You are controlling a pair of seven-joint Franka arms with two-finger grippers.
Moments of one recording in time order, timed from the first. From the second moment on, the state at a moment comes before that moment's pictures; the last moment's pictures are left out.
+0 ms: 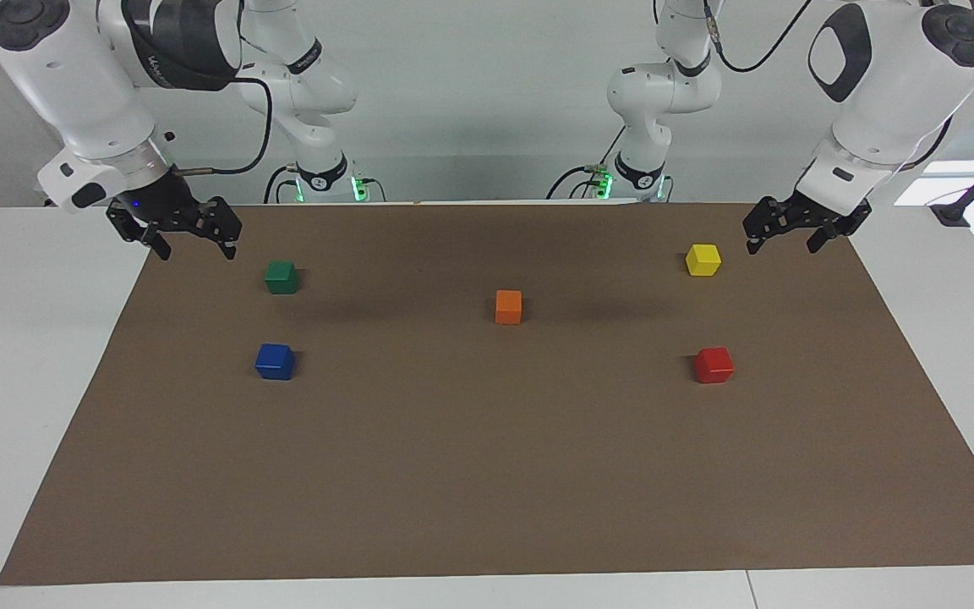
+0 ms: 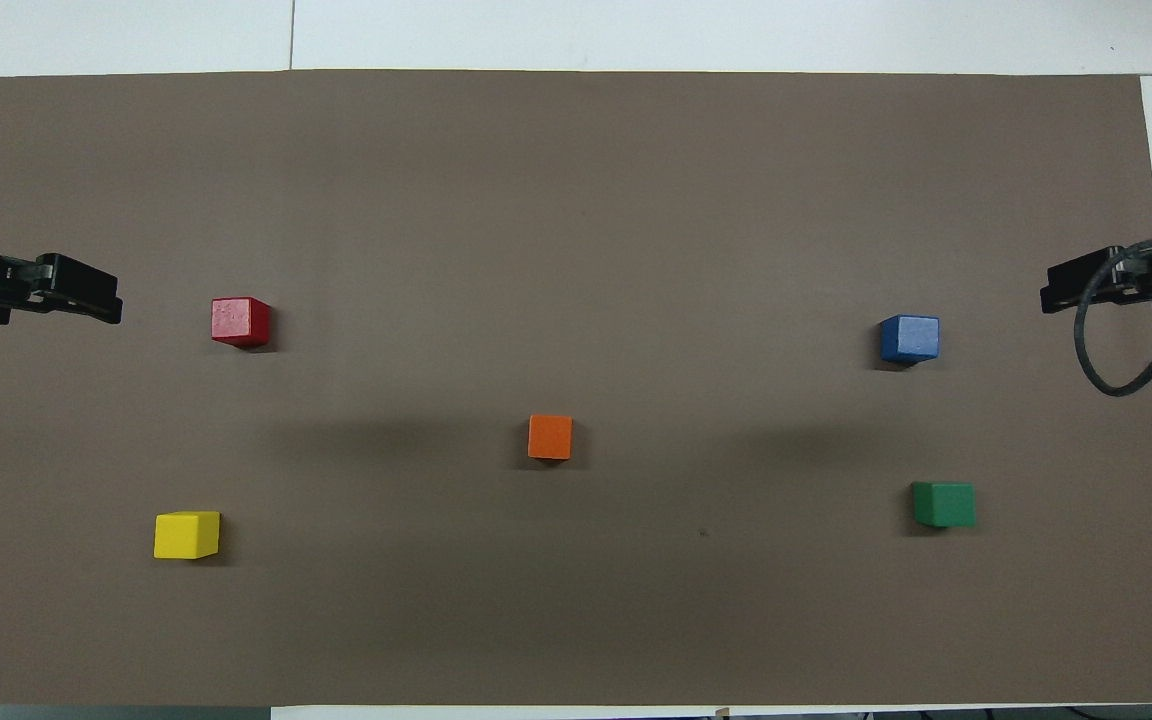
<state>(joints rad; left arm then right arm) 0.00 0.06 -0.05 -1.60 0.01 1.61 0.02 -0.06 0.02 0.01 -1.63 0.00 1.63 -0.02</state>
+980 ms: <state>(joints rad) 0.02 0.17 -0.05 -2.00 0.01 2.23 0.00 -0.03 0.23 0.01 -1.84 1.20 1.76 -0.53</state>
